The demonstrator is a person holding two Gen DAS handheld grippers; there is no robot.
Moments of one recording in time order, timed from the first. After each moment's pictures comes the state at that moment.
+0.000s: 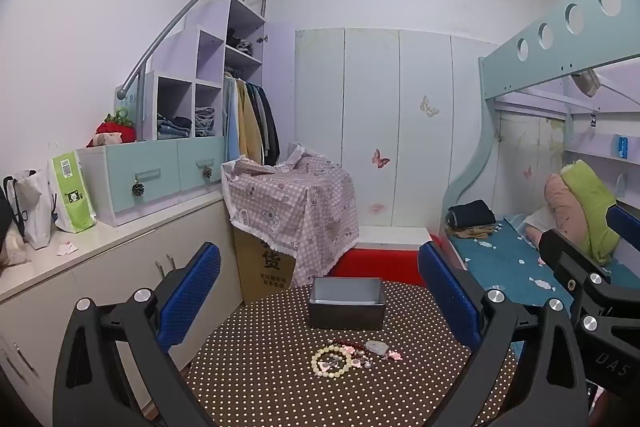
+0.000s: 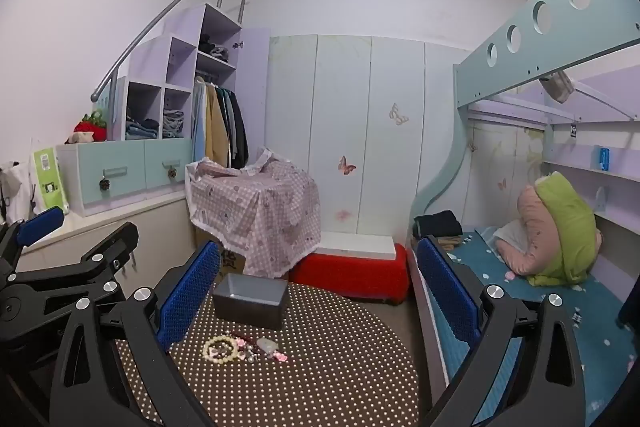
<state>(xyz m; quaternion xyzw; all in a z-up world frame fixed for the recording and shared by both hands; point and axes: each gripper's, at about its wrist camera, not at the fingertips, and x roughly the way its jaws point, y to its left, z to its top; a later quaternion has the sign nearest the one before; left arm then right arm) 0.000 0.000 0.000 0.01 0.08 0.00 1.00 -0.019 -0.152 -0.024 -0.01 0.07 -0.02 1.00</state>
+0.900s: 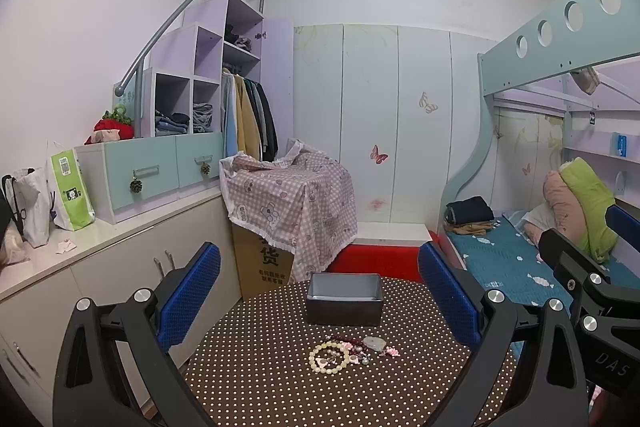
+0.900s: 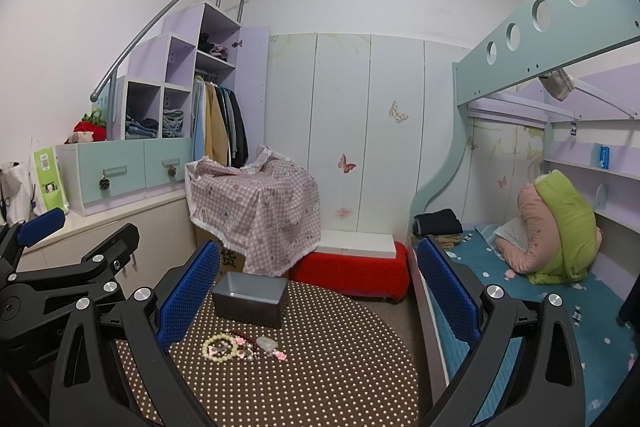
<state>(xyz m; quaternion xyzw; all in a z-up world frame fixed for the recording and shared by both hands) 0.004 0.001 -0.005 0.01 0.09 0.00 1.00 -0.021 -0.156 -0.029 -0.01 0.07 -0.02 1.00</state>
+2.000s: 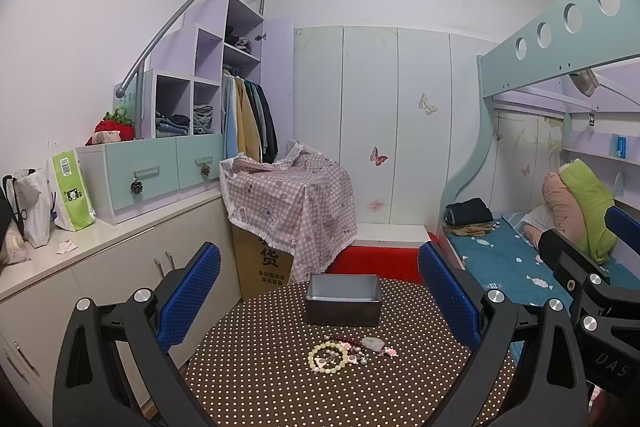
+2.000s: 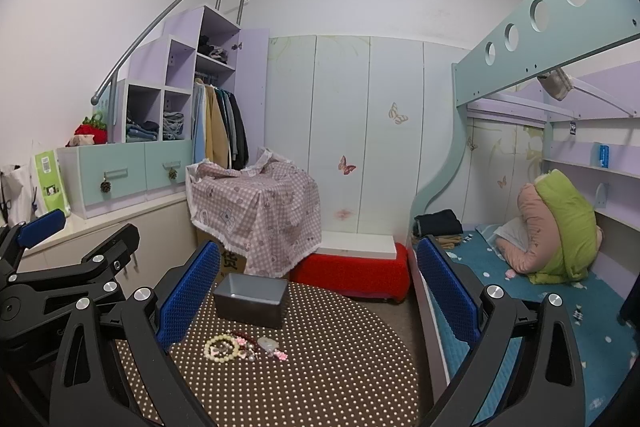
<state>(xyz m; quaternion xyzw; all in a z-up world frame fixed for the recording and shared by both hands) -0.001 -0.002 0.000 0.01 0.09 0.00 1.00 -0.025 -0.161 -0.035 -0.01 0.07 -0.02 1.00</state>
